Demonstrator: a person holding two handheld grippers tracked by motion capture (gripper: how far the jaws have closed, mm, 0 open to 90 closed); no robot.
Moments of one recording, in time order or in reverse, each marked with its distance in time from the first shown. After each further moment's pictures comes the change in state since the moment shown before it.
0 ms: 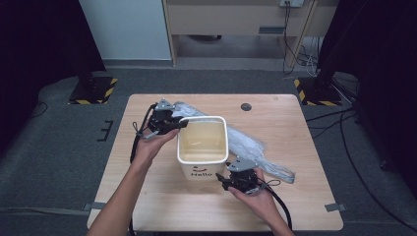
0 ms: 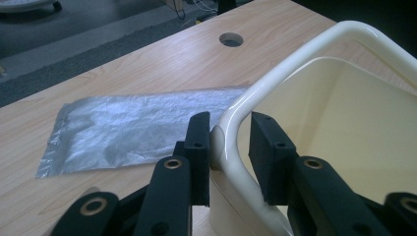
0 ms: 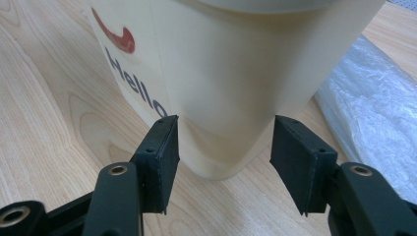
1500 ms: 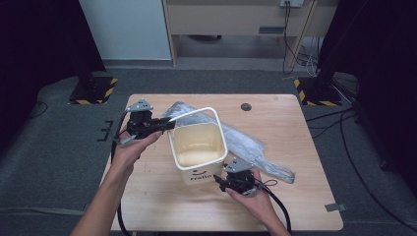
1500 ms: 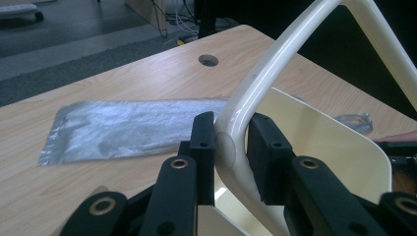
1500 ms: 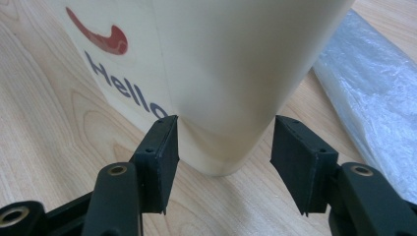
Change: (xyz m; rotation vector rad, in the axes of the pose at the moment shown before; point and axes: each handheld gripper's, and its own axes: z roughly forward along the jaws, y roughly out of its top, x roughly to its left) left arm -0.002 -0.004 -0.068 -0.075 -0.077 -0.066; right arm 0.007 -0.001 0.007 0.018 0.004 -0.010
